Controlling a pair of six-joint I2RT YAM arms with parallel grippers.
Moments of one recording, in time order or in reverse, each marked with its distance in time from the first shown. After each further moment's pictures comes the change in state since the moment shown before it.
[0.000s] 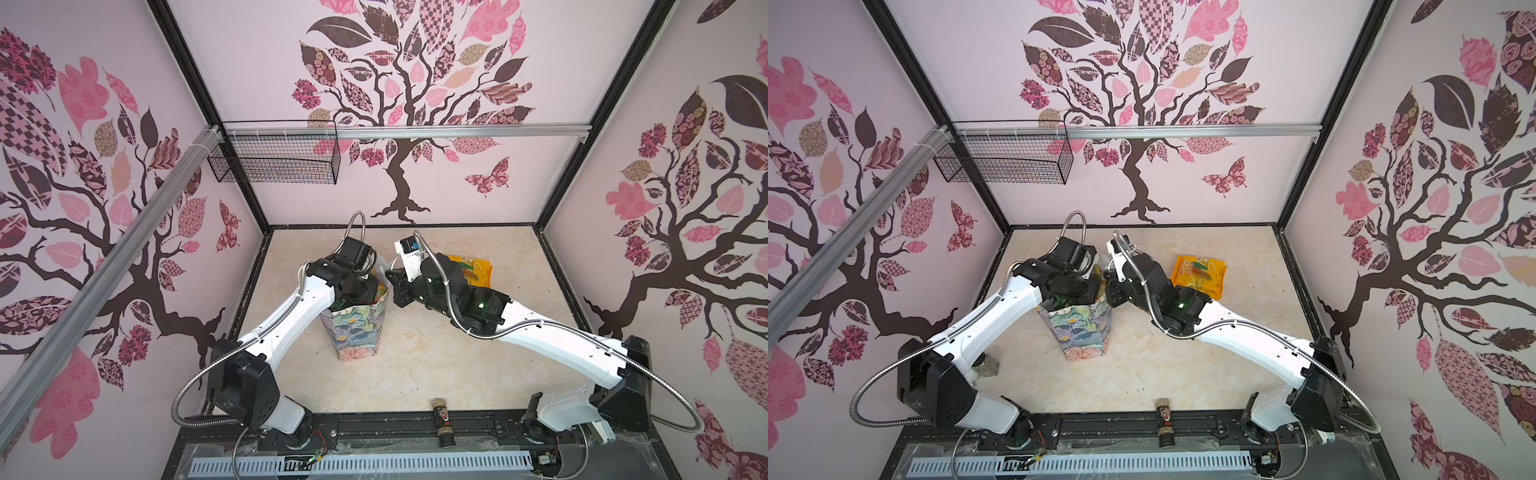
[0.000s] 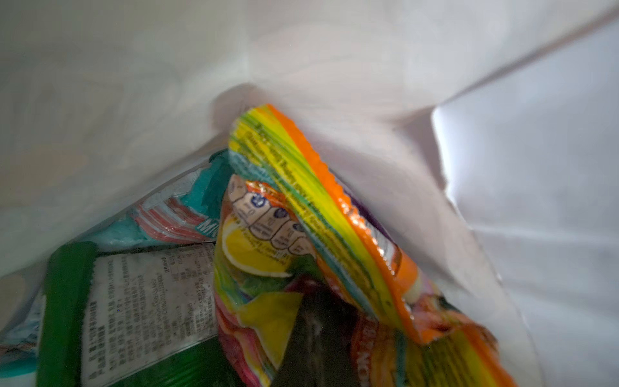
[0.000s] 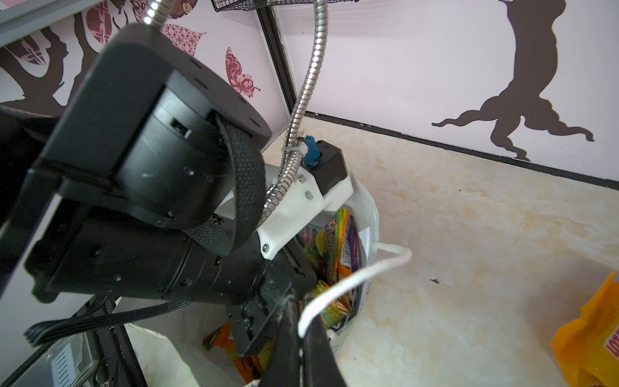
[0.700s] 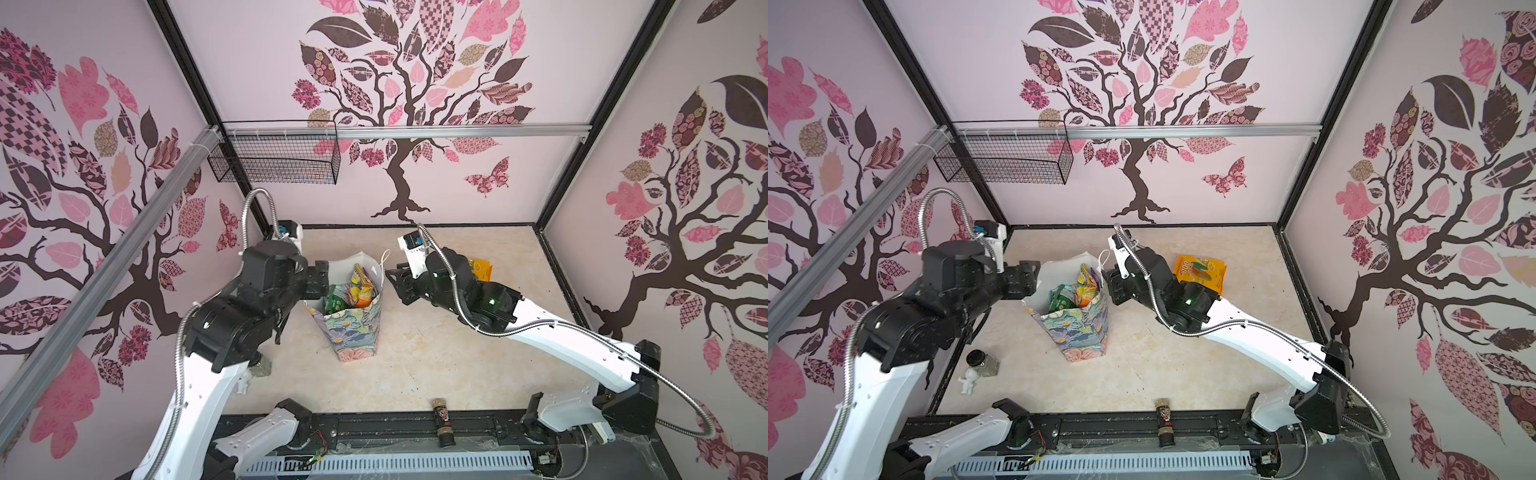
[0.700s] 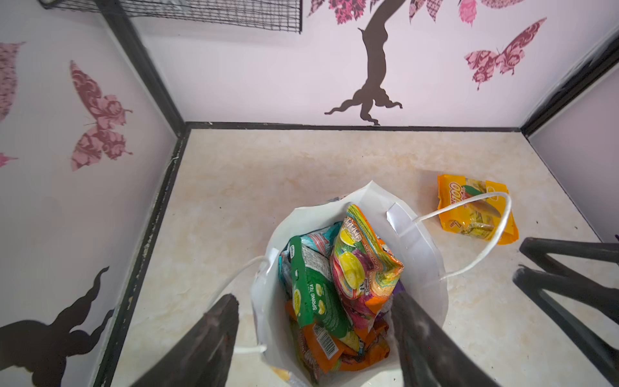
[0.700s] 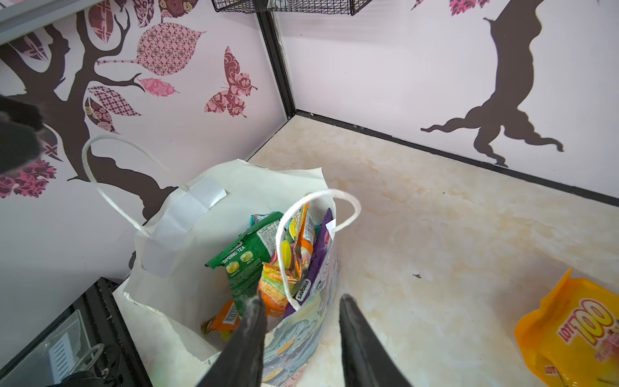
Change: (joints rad) left arm 0.000 -0.494 0.301 -0.276 -0.405 -0.053; right arm 0.000 -0.035 0.084 -0.134 0.013 -0.031
